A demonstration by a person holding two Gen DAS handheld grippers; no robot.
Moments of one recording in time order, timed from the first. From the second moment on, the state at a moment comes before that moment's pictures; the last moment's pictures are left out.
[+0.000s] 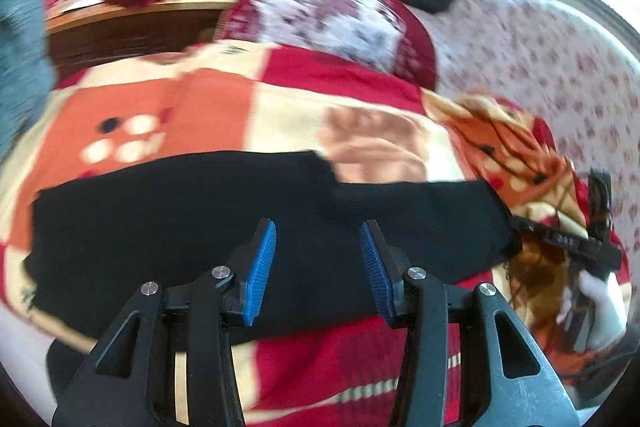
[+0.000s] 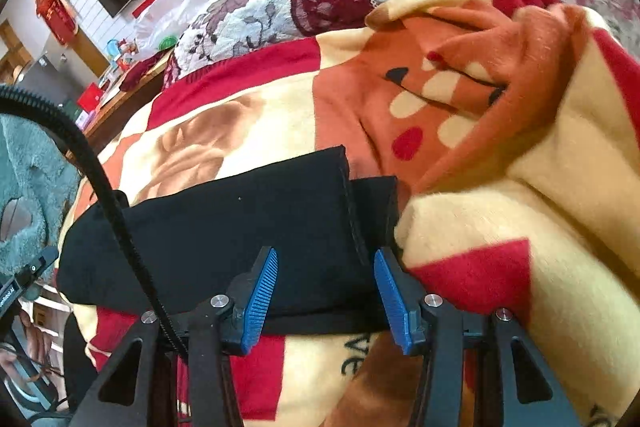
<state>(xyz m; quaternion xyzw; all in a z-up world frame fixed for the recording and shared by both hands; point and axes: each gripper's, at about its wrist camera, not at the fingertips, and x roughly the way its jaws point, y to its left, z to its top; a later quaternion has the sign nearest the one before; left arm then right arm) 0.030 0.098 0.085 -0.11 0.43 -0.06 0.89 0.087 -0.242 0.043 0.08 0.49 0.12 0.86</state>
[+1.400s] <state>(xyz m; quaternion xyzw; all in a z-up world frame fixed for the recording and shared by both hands) -0.004 0.180 0.063 -0.19 0.44 0.05 0.88 0.103 -0.210 0.047 -0.16 0.49 0.06 0.86</state>
